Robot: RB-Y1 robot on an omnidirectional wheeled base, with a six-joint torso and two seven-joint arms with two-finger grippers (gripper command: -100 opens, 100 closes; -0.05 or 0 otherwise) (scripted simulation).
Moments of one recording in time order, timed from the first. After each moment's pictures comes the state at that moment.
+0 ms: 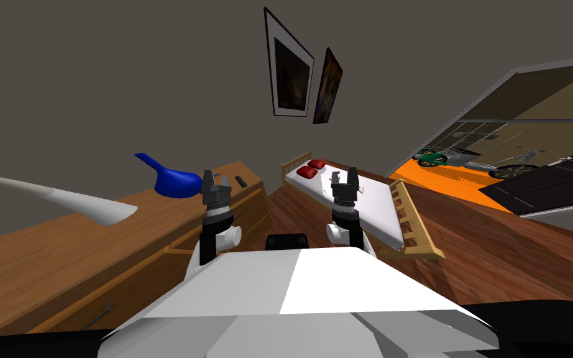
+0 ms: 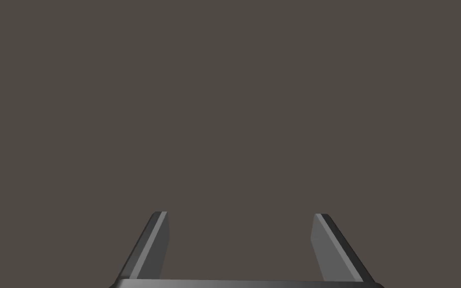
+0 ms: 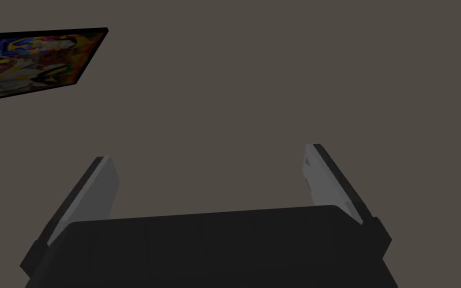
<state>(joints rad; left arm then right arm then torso) 0.49 -0.03 0.06 -2.26 -0.02 -0.48 -0.02 0.49 -0.02 0.07 -2.23 0.07 -0.62 0.06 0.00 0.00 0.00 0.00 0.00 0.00</state>
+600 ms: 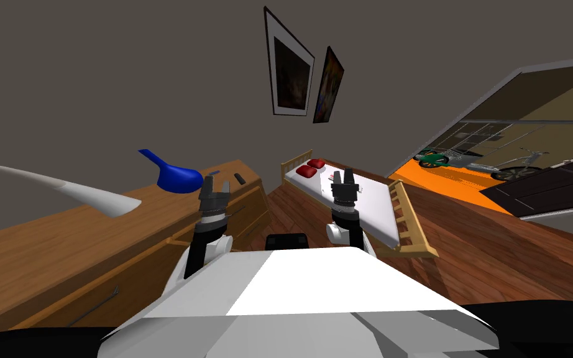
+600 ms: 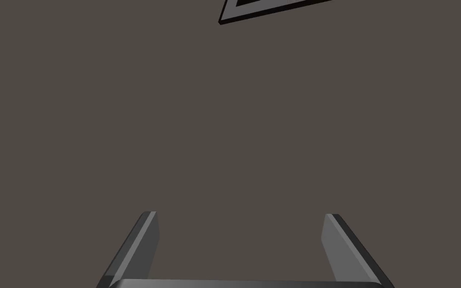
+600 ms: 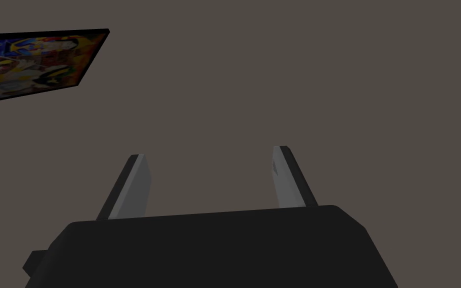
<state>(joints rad) 0.58 0.13 0.07 -2.25 0.00 -0.53 0.07 0.49 -0.02 0.07 -2.23 0.07 -0.62 0.06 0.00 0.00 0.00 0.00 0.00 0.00</state>
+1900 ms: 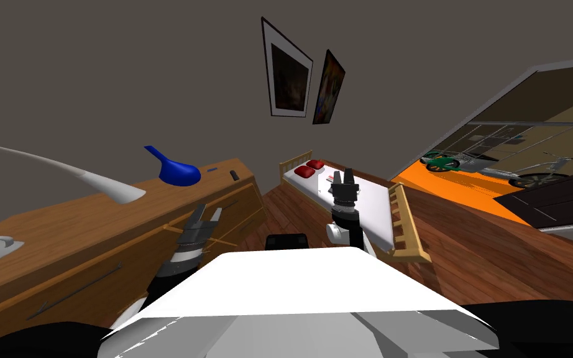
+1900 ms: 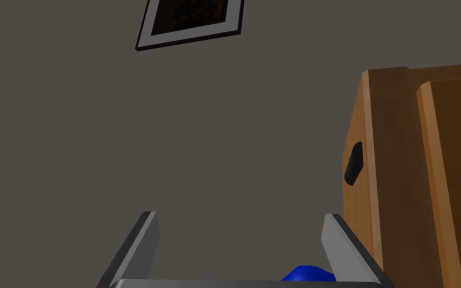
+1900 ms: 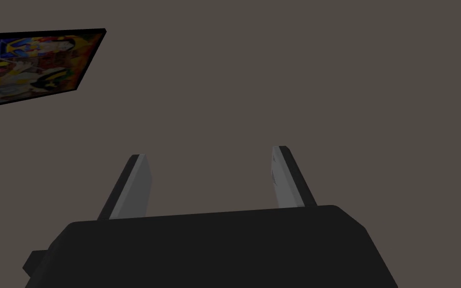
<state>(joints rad) 0.96 0.30 0.17 -2.17 -0.03 -0.66 0.34 0.49 -0.02 0.07 -2.23 0.07 -0.62 0.06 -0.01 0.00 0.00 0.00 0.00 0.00</state>
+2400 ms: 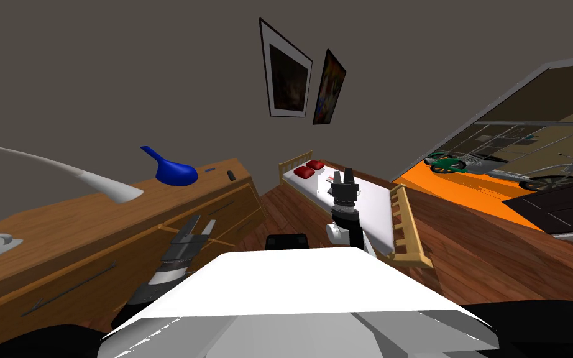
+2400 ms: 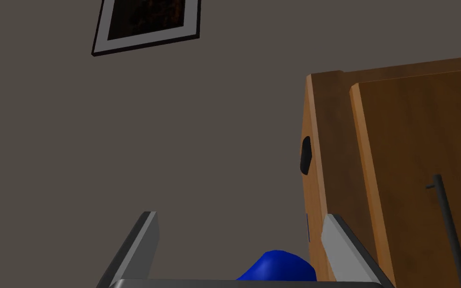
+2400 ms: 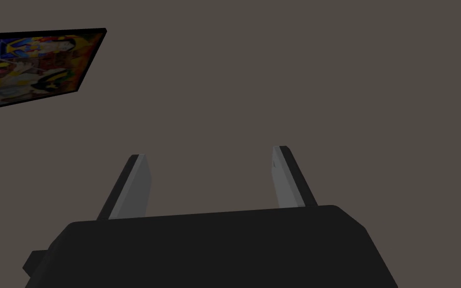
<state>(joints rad) 1.09 0.34 0.23 -2.13 -0.06 -0.70 0.44 0.49 -0.02 0.07 -2.23 0.07 -0.62 0.06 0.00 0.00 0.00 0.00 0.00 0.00</state>
